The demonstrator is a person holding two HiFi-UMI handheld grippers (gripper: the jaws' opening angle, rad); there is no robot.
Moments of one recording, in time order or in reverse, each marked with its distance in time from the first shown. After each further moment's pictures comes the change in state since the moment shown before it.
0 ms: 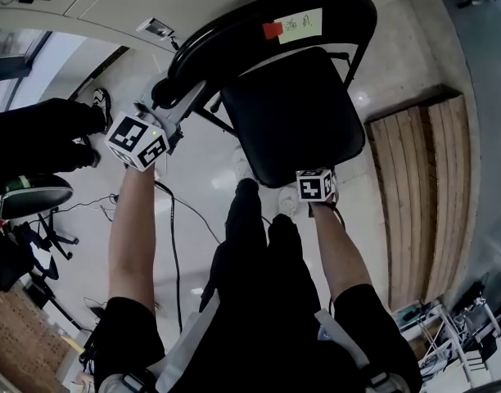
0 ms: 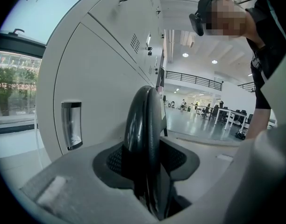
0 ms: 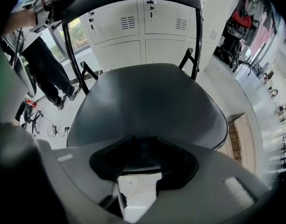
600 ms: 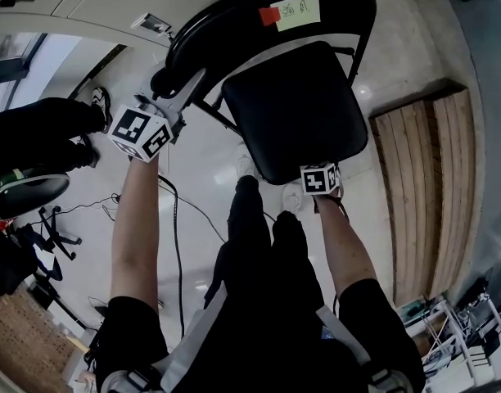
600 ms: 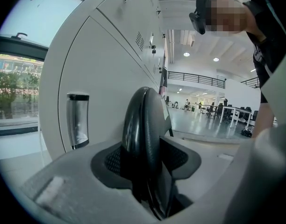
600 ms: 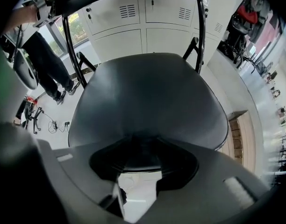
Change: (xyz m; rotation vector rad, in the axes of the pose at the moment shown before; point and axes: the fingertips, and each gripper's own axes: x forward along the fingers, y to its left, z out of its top) left arm 0.011 0.028 -0.014 0.021 -0.028 0.055; right arm 0.023 0.003 -0.011 -0.010 0.077 0.022
